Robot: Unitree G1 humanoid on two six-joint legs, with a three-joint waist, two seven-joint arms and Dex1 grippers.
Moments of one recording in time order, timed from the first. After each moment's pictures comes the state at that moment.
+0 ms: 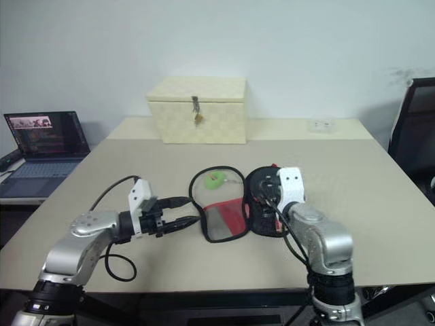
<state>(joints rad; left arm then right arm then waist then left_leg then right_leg) -0.41 0.68 0.06 0.00 -0.40 0.33 -1.01 -0.62 -0.16 -0.06 -0.43 0.31 1.25 0.13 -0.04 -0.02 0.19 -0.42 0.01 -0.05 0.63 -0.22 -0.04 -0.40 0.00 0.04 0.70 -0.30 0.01</state>
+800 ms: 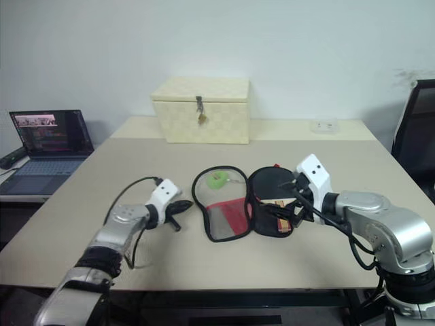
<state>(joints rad) -0.78 0.50 -0.09 0.77 0.00 0.06 -0.75 -0.61 -0.66 -0.10 -0.50 0.61 1.17 0.65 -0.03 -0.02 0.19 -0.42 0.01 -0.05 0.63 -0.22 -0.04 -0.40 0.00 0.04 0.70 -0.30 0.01</state>
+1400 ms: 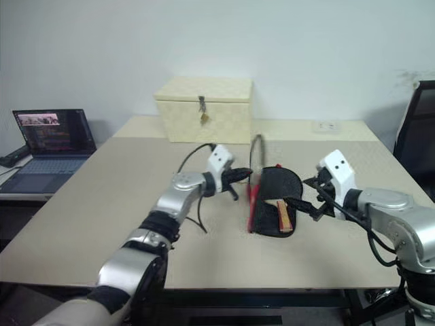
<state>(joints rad) -1.12 0.17 -0.08 0.92 -0.04 -0.01 -0.80 -0.56 -0.78 -0.18 -0.43 0.61 1.14 0.63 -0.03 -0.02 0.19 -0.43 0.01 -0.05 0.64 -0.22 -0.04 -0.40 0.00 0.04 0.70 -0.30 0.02</state>
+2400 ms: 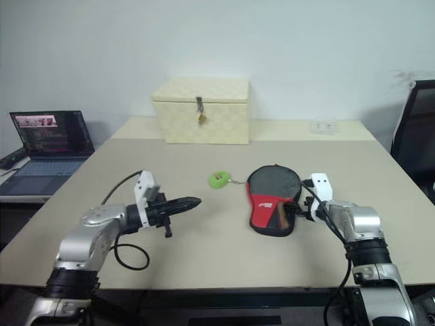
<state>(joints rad) -0.50 0.60 0.09 0.07 -0.40 0.43 -1.07 -0.77 -0.45 -0.06 0.39 0.35 0.92 0.44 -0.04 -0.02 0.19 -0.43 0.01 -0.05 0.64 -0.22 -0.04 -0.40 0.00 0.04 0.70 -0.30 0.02</state>
